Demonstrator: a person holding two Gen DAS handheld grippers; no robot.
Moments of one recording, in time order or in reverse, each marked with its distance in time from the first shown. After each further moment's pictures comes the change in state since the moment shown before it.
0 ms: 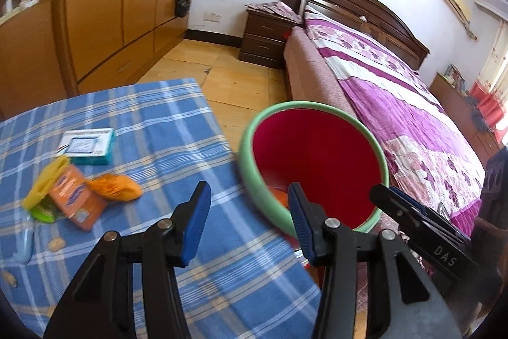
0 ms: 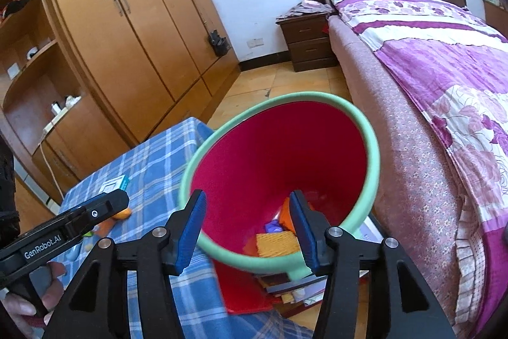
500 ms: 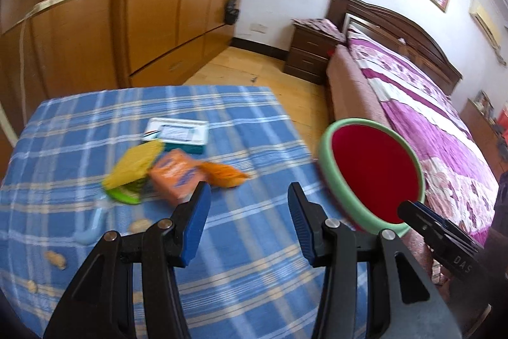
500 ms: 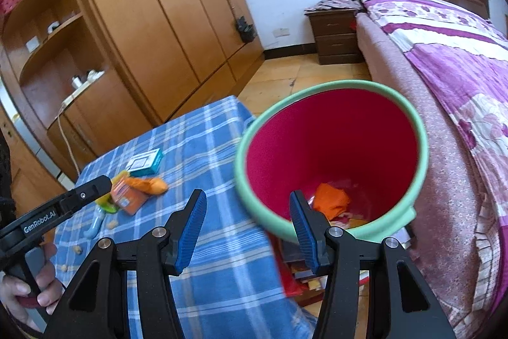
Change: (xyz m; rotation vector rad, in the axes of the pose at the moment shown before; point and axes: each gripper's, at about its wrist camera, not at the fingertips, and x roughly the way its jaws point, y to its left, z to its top) left arm -0.052 0.082 -0.017 -0.109 -0.054 0.154; right arm 0.003 0.061 -0.019 -0.087 0.057 0.069
